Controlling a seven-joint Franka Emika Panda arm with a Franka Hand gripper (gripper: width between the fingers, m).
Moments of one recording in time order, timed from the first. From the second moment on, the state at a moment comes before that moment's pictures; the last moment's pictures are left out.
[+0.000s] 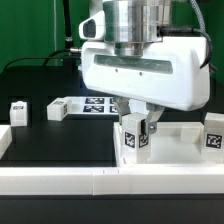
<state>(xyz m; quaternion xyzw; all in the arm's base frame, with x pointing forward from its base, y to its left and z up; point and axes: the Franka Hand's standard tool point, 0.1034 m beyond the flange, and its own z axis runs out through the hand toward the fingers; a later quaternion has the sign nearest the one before) 0.634 0.000 0.074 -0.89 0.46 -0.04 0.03</state>
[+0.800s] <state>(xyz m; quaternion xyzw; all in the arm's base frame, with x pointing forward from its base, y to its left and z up) 0.635 -0.002 0.074 -0.94 0.34 -0.04 0.03</state>
